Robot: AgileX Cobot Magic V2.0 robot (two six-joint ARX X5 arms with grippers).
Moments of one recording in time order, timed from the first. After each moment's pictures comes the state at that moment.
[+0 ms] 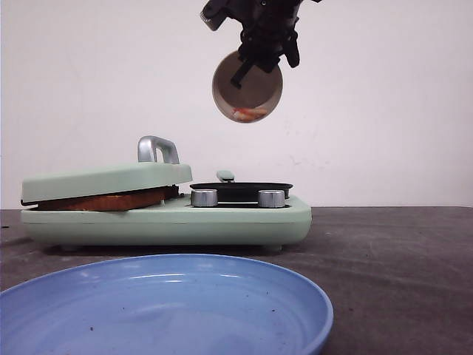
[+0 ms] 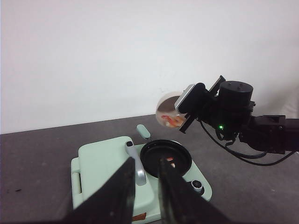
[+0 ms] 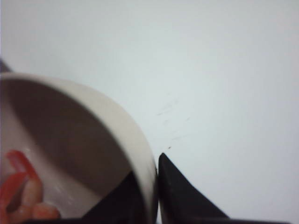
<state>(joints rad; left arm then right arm) -0.27 0.70 1.64 -1.08 0.13 -0.07 0.61 1.92 1.58 0.34 0.57 -0.84</state>
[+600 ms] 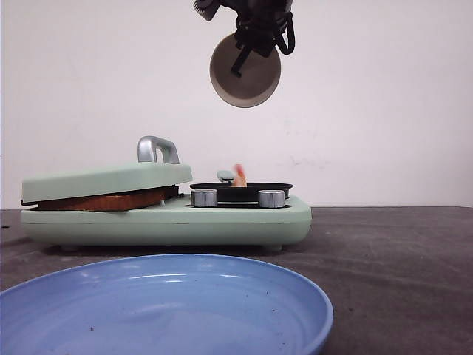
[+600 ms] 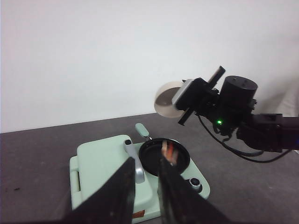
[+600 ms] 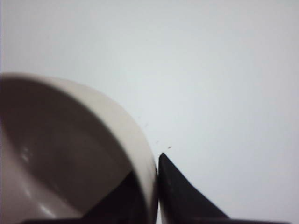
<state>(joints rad) -0.28 0.69 1.64 -1.09 0.13 -0.07 0.62 1.92 1.58 0.45 0.58 -1.01</state>
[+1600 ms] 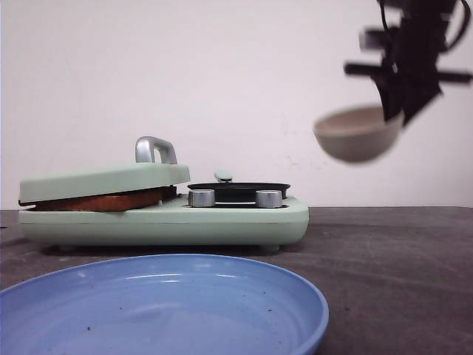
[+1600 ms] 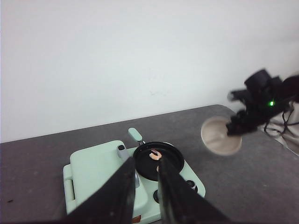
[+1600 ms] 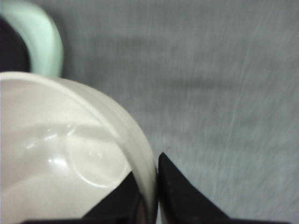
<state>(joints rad) -0.32 0.69 1.64 -1.07 0.13 -0.05 0.15 1.76 1.55 -0.84 -0.07 0.19</state>
